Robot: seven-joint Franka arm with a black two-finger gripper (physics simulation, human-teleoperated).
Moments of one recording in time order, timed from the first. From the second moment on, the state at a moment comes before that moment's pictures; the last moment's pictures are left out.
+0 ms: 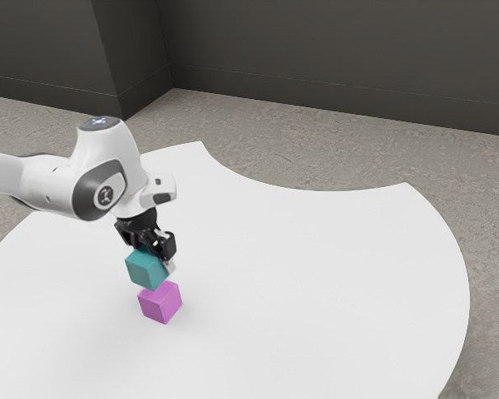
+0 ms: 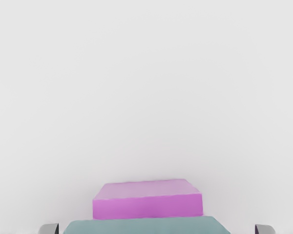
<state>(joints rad) 0.12 -0.02 -0.11 -2.32 -0.05 2.38 0.10</state>
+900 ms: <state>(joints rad) 0.12 0.01 -0.11 -2.33 -0.04 2.38 0.08</state>
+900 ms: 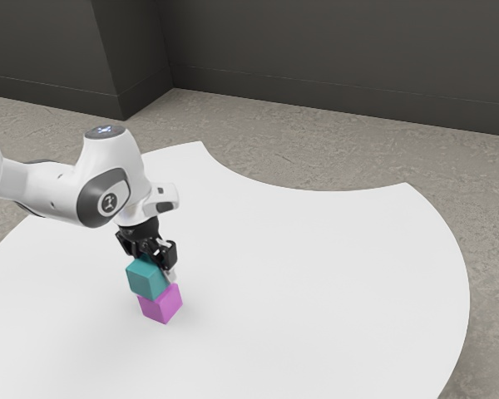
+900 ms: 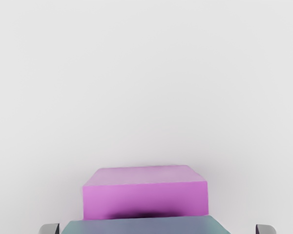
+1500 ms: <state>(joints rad) 0.12 0.02 -0.11 -2.32 -0.04 2.38 0.06</state>
